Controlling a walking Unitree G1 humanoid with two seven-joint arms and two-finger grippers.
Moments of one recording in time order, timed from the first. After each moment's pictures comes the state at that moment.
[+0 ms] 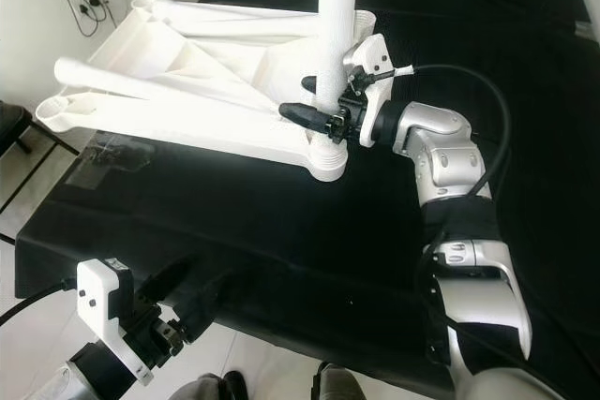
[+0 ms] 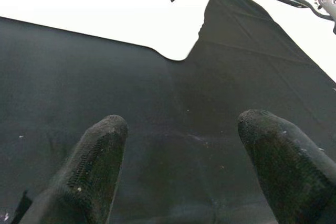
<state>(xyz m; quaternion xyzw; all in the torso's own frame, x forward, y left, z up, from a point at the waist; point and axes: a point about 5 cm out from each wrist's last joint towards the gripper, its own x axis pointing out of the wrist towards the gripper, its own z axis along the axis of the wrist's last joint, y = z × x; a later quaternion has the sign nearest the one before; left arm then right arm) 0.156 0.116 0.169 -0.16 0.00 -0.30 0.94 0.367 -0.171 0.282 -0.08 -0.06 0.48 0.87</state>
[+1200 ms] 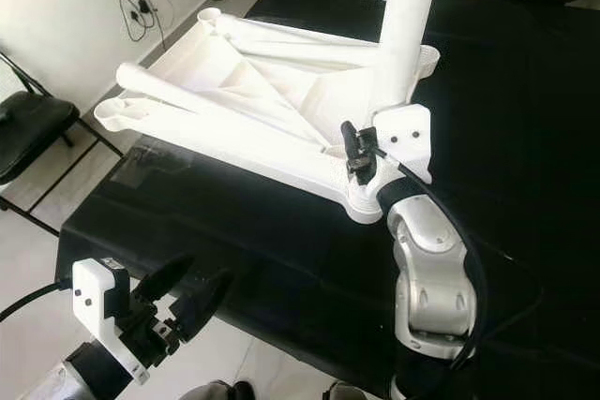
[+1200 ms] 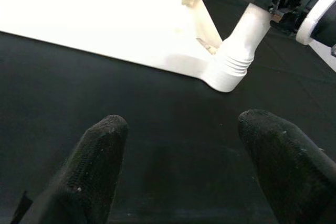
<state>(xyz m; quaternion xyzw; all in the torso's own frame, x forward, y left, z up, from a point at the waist) 0.157 0.120 0.168 -0.16 0.00 -0.29 0.94 0.281 -0.179 0.231 -0.10 -0.05 0.03 0.99</state>
